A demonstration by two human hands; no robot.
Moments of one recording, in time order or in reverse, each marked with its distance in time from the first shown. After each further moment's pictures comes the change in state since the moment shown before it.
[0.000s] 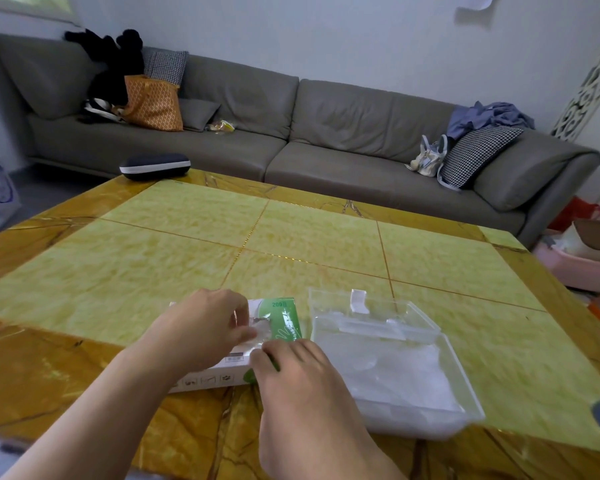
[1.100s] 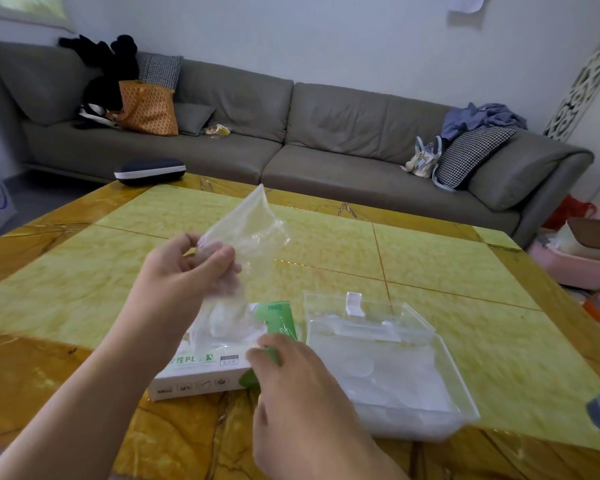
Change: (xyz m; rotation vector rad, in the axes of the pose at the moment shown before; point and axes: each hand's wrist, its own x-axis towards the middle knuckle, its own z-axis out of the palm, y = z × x) left_hand -0.017 0.019 -0.037 -1.284 0.355 -0.025; right_hand -0.005 0.002 -0.013 0.247 0.079 0.054
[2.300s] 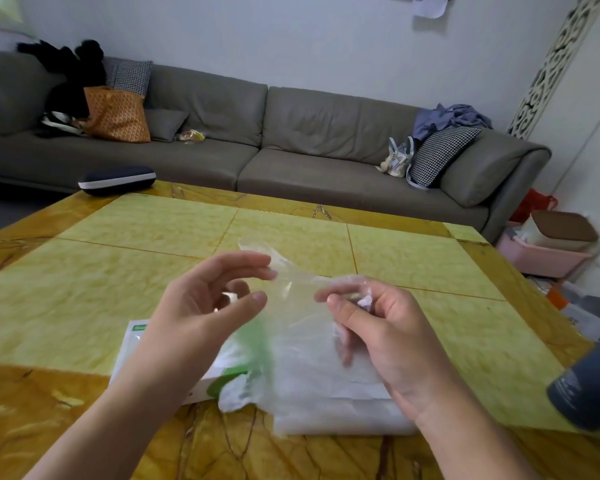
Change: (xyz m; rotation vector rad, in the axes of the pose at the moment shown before) left_hand -0.036 0.004 0.050 0.015 -0.267 0.158; right_hand -0.013 0.093 -0.070 1.095 0.393 0.189
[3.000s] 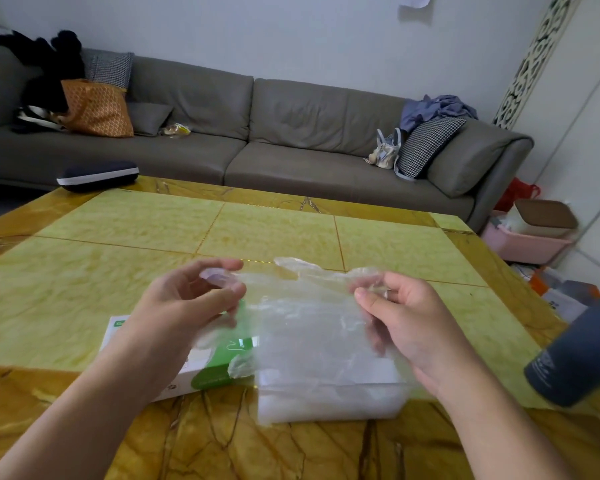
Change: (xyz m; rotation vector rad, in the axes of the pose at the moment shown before) left_hand 0.011 -0.017 -0.003 -0.163 0.036 -0.296; right_hand -0.002 0.003 -0.049 -0.158 0.171 0.187
